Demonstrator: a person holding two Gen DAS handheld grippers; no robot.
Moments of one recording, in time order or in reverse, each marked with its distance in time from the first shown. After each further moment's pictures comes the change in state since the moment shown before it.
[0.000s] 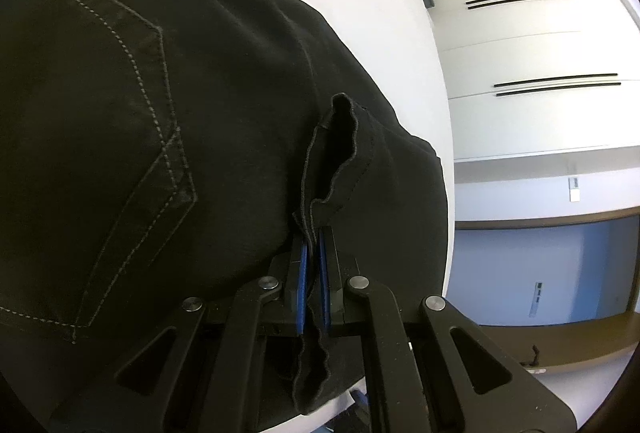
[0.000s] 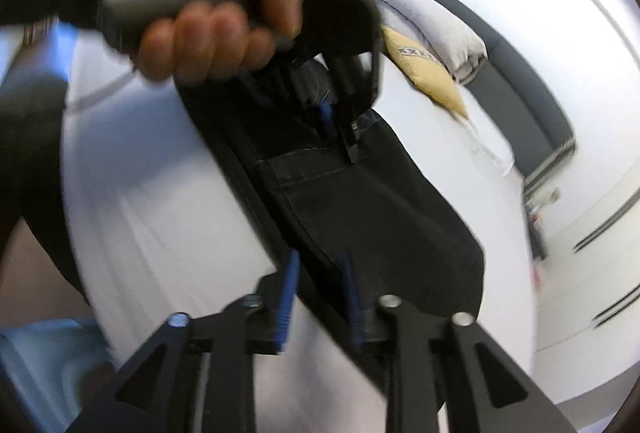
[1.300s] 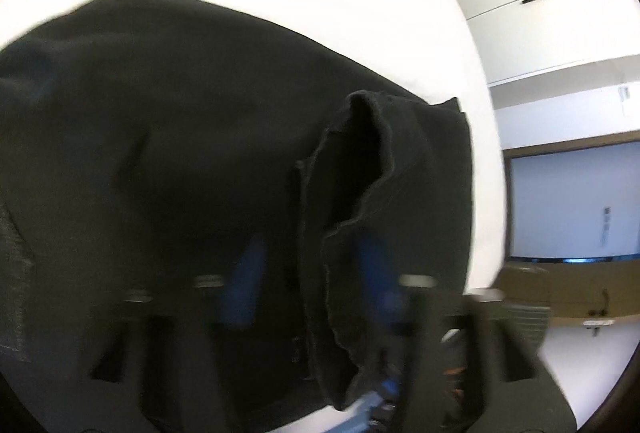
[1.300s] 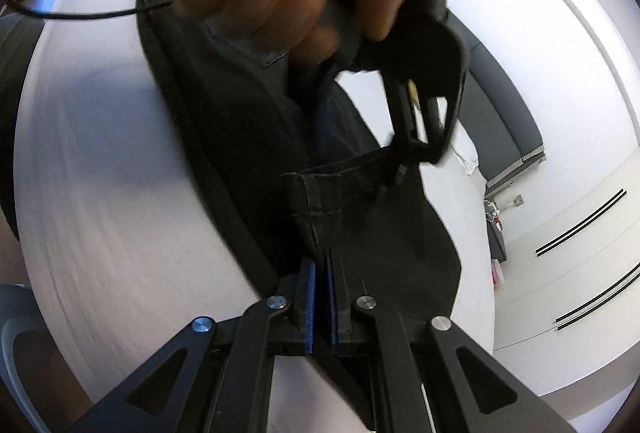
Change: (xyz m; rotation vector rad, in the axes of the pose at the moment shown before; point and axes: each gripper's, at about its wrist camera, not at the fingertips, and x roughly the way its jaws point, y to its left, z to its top) left arm 0.108 -0.094 0.037 0.216 0.197 0.225; right arm 0.016 -0.002 -0.033 -0.111 0.045 -0.171
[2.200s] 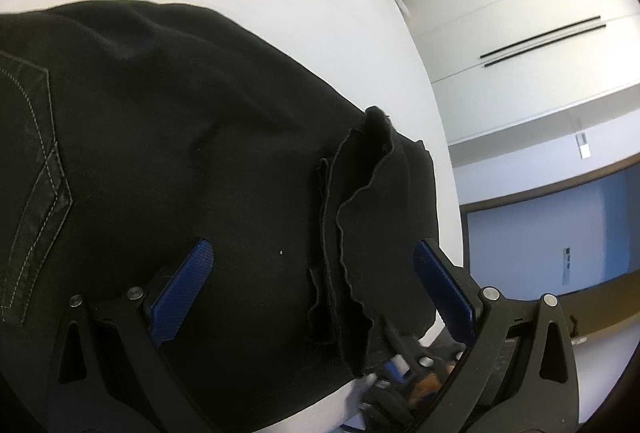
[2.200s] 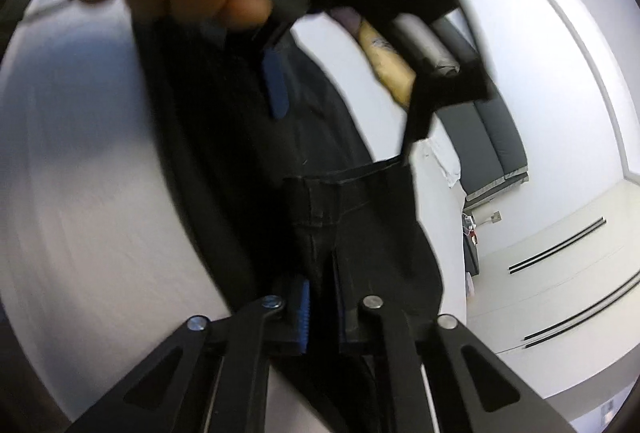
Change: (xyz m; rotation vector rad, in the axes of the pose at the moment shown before) left arm -0.040 0.048 -0.050 -0.047 -0.248 -0.156; right arm -0.004 0.018 0.018 -0.083 0.002 -0.107
